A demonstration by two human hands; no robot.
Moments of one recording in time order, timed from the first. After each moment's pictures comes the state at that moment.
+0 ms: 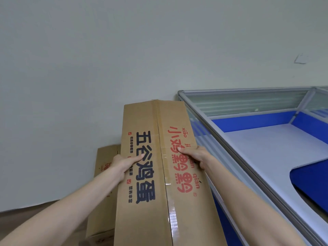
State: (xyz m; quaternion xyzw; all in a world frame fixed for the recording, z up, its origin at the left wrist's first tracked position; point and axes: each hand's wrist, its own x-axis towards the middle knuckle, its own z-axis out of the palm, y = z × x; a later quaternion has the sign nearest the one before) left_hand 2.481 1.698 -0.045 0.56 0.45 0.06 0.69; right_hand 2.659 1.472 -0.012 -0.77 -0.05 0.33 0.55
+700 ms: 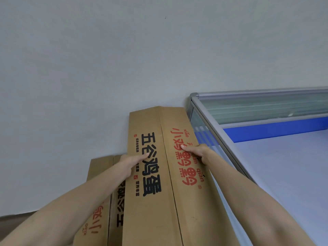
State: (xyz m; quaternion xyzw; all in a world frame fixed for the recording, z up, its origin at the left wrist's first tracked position) left_hand 2.702 1.812 -0.073 0.54 0.52 0.04 0.66; right_hand 2.895 1.618 -0.054 -0.79 -0.01 0.37 0.48
